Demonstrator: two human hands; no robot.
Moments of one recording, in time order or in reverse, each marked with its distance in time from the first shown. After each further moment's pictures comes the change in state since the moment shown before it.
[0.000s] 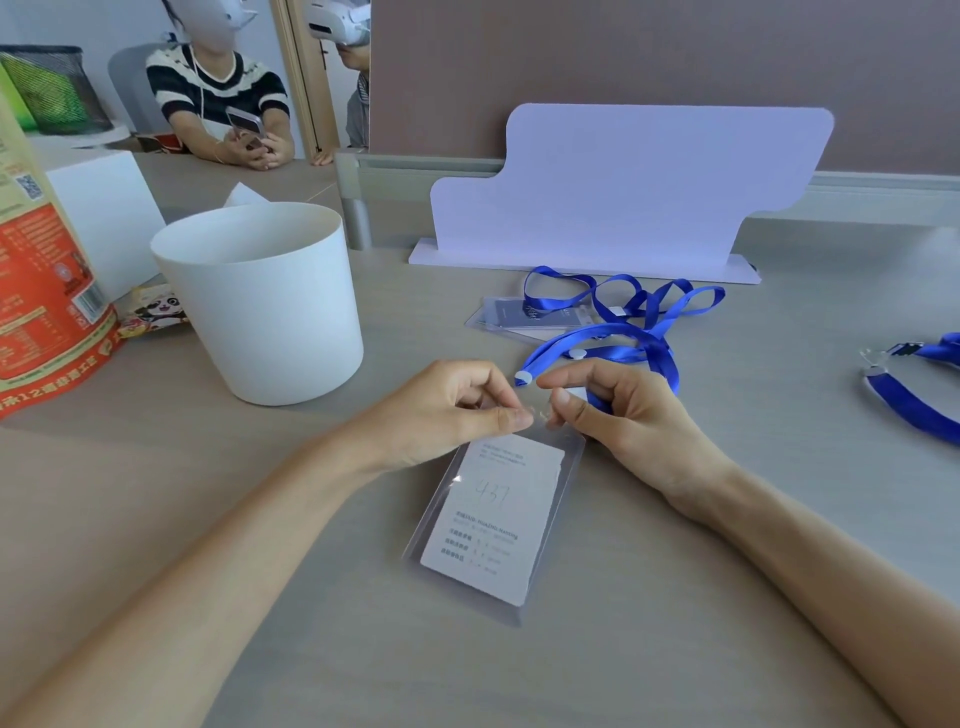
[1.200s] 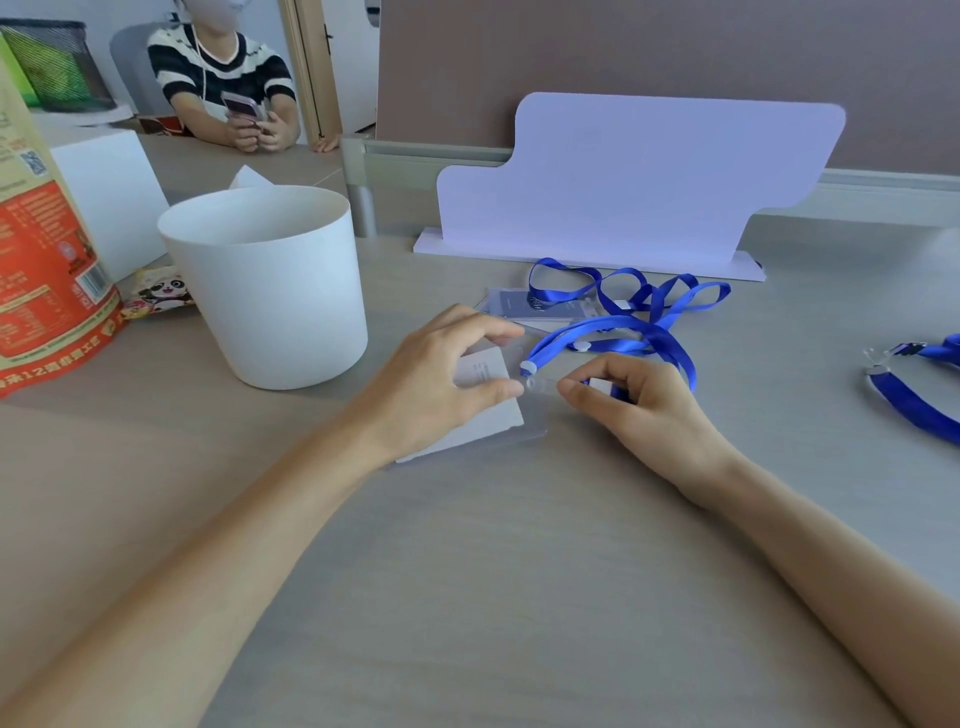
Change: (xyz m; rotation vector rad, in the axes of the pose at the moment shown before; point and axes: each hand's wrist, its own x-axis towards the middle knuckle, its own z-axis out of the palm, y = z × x) left_hand 0.000 -0.003 -0.004 0.358 0.313 0.271; right_hand 0.001 -0.003 -0.005 -0.260 0.115 0.097
